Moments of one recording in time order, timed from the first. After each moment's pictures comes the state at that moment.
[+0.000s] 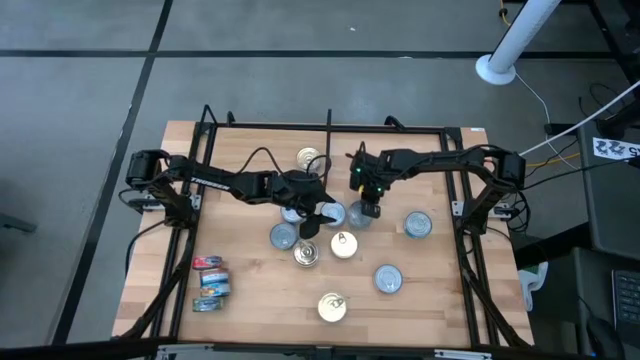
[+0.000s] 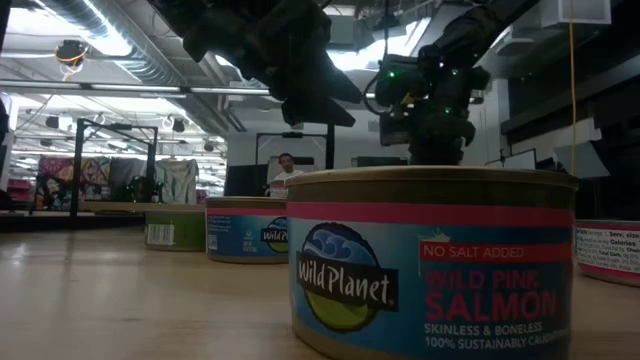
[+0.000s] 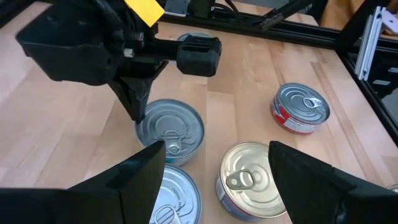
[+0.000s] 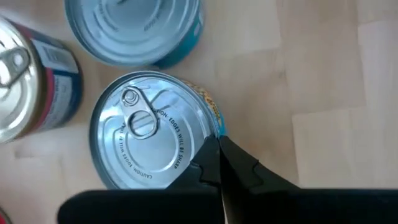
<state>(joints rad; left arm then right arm) 0.04 1.64 0.99 0.12 0.06 -0.13 -0.30 1.69 1.07 -0.63 -0.23 -0.11</state>
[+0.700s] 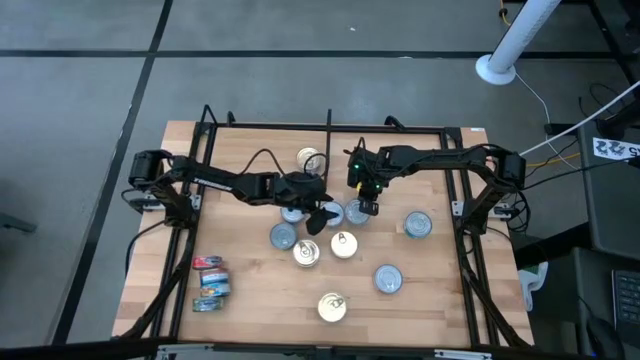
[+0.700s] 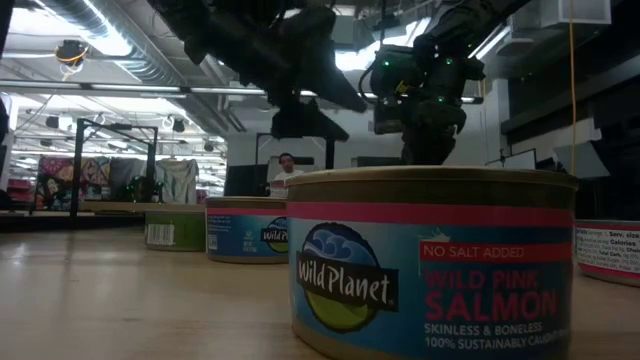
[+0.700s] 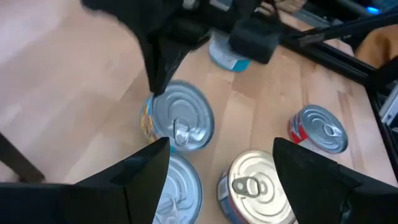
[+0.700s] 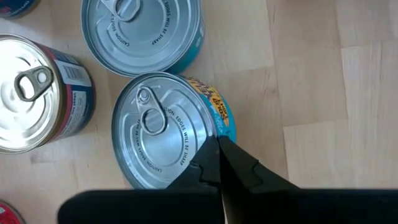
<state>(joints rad) 0.04 1.67 0.99 0.13 -0.03 -0.42 -0.30 1.69 1.13 -0.68 -0.23 -0.11</state>
